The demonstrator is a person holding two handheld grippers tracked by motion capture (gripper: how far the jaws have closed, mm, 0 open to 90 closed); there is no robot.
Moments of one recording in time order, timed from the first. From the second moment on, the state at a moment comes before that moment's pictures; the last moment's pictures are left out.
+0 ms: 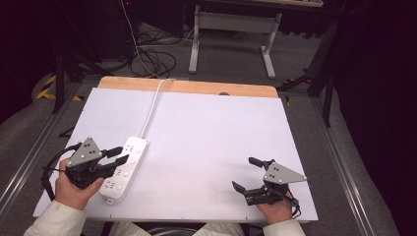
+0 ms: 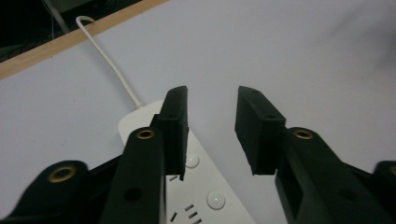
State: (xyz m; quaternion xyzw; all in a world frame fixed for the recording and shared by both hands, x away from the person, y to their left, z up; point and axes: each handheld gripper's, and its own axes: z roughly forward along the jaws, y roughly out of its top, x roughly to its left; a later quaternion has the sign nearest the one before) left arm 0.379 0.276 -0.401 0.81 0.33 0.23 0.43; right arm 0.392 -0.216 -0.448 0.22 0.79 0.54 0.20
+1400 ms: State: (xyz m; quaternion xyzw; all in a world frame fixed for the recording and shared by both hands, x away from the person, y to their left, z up) left arm 0.412 0.246 -0.424 0.91 0.37 0.10 0.19; right arm 0.393 -0.216 -0.449 0.22 0.79 0.54 0.20
